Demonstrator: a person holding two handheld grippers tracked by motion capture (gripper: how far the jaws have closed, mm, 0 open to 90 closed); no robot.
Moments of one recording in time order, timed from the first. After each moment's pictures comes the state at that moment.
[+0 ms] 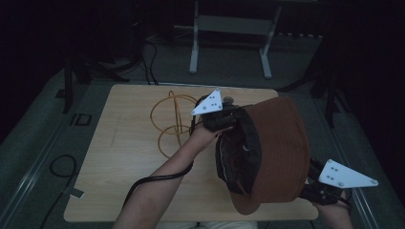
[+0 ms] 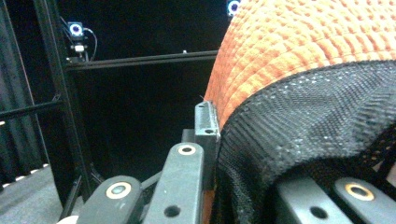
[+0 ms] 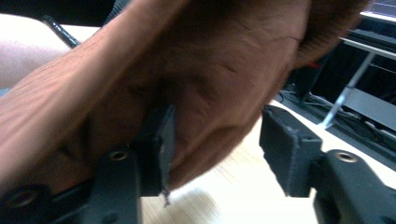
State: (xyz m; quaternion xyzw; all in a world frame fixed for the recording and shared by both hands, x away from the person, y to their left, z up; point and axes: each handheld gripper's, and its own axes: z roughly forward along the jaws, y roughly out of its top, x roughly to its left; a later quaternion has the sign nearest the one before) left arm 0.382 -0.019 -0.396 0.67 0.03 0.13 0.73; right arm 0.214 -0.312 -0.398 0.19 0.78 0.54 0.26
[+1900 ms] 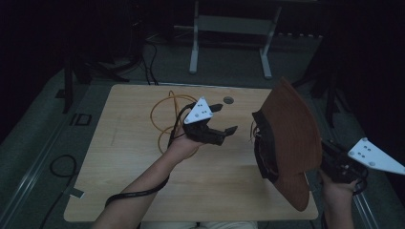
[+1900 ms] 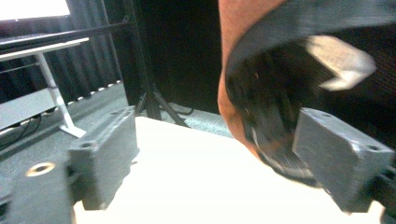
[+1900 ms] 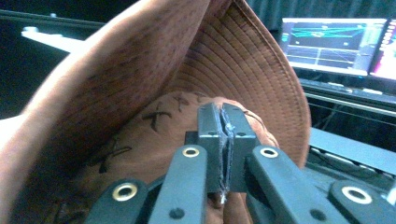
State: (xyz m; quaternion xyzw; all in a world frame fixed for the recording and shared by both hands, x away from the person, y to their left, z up) left arm 0.343 0.029 -0.395 0.75 0.17 0.20 0.61; right arm 0.235 -0.331 -0.351 0.26 0.66 0.62 0.34
